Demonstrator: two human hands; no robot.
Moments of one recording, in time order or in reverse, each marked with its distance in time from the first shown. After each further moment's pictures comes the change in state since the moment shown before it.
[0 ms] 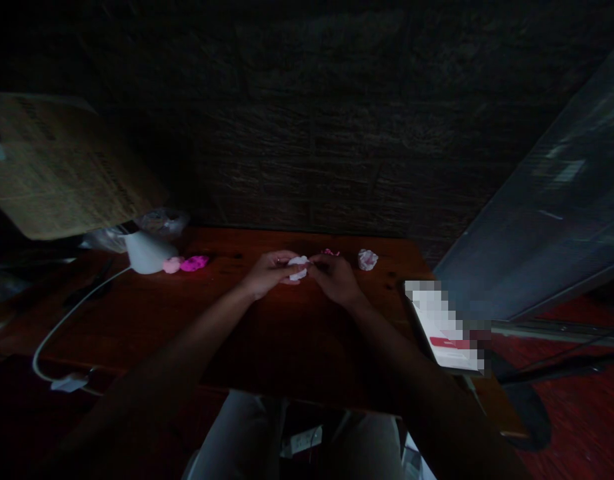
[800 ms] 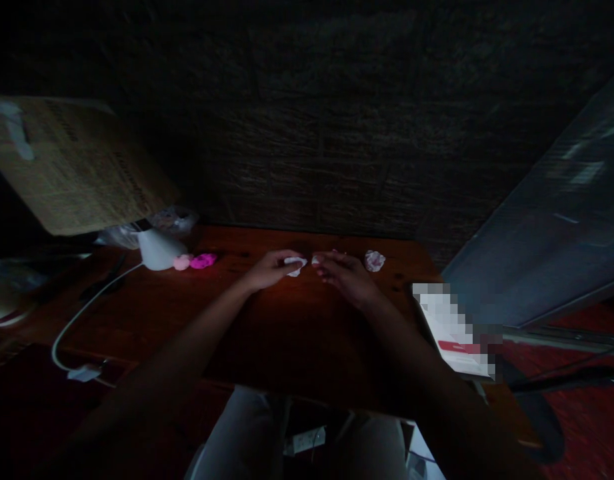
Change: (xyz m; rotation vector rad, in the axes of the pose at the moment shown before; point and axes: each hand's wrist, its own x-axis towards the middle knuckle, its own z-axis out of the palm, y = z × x) left_hand 0.015 -0.008 -0.032 0.569 -0.062 0.293; right_hand -0.005 -0.001 -0.003 0.674 0.003 0.298
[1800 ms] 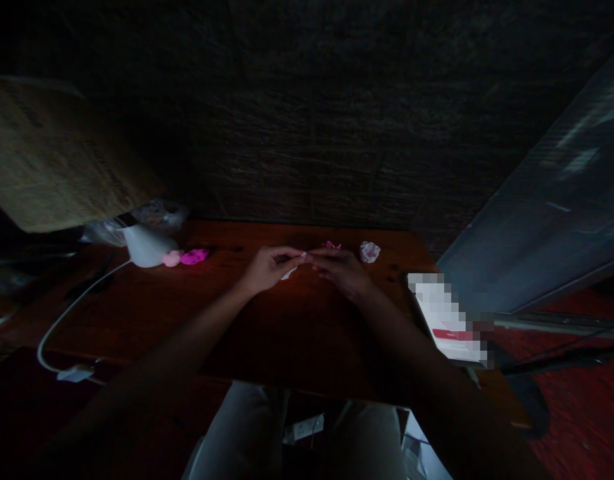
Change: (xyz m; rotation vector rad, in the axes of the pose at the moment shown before) left_hand -0.010 0.017 0.020 0.032 0.057 0.258; right_hand 0.001 0.003 0.000 -0.050 0.022 0.054
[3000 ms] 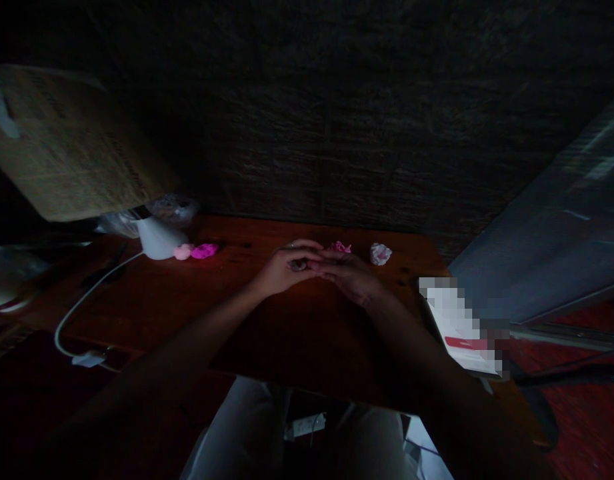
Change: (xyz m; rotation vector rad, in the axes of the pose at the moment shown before) left_hand -0.001 0.002 0.005 0.088 -0.032 0.294; right_hand -0.005 -0.003 0.007 0.073 -0.162 0.037
